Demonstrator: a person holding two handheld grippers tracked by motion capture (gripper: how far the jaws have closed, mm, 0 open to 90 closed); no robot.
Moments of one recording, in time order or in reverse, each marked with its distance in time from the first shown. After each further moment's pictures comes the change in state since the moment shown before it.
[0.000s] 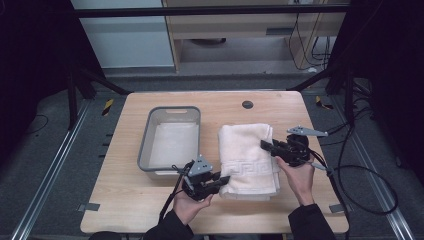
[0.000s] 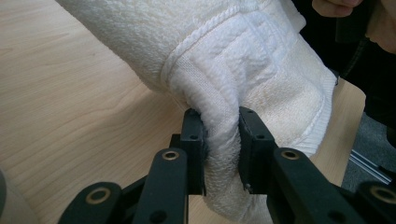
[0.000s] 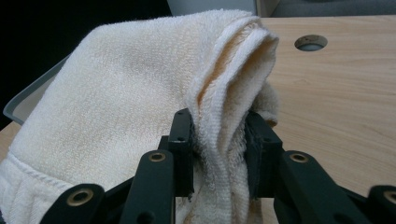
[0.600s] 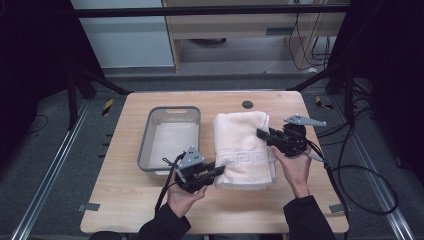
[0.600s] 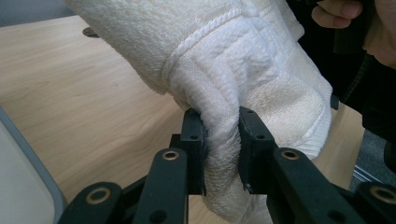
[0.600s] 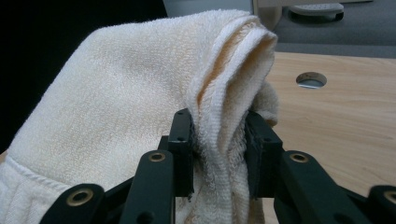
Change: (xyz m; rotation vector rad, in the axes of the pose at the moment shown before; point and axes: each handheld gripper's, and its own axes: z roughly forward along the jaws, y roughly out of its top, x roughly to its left) left arm 0.011 0.021 -0.022 -0.079 0.026 0.008; right arm 0.019 0.033 -0.001 -0.064 -0.010 -0.036
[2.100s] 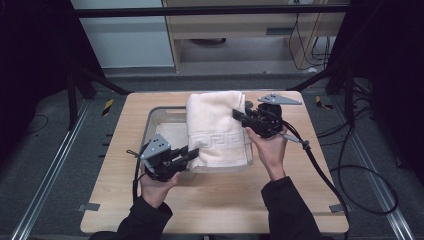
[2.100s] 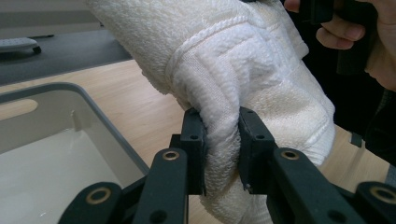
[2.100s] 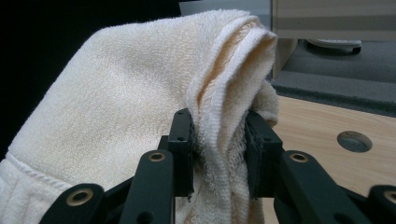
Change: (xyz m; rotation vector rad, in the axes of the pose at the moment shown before) left arm 0.037 0.018 -0.064 -0.133 0.102 -0.019; right arm 0.058 0.056 0.032 -0.068 0.045 -0.061
